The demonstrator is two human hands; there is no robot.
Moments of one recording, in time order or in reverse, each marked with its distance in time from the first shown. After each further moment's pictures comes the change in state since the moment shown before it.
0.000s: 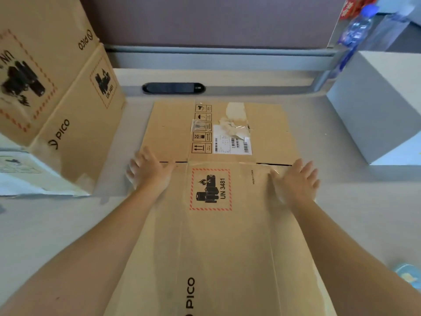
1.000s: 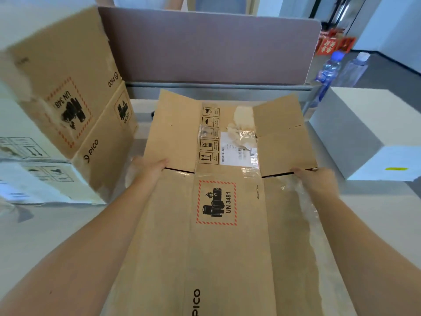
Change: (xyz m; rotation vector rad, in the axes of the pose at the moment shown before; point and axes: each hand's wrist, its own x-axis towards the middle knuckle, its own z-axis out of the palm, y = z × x) left_hand -0.020 0.006 -0.073 -0.541 0.025 -0.180; right_hand -0.019 0.019 -0.088 0.566 0.098 0.064
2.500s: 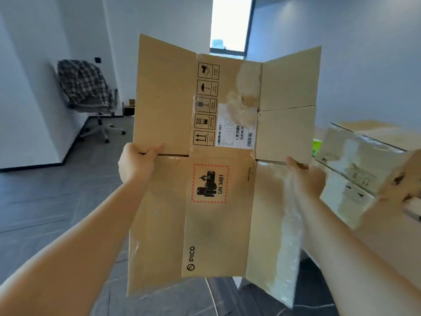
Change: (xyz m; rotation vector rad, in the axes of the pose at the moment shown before) left_hand -0.484 -0.301 -0.427 -0.372 1.381 -0.185; right_hand -0.538 -0.082 0.045 0.391 -0.861 -0.925
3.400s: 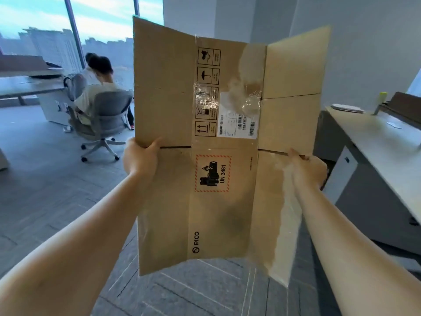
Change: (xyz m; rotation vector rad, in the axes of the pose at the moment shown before) left_hand 0.397 -0.162 -0.229 0.046 0.724 -0.178; right_hand -0.063 -0.179 0.631 0.165 -0.684 -0.174
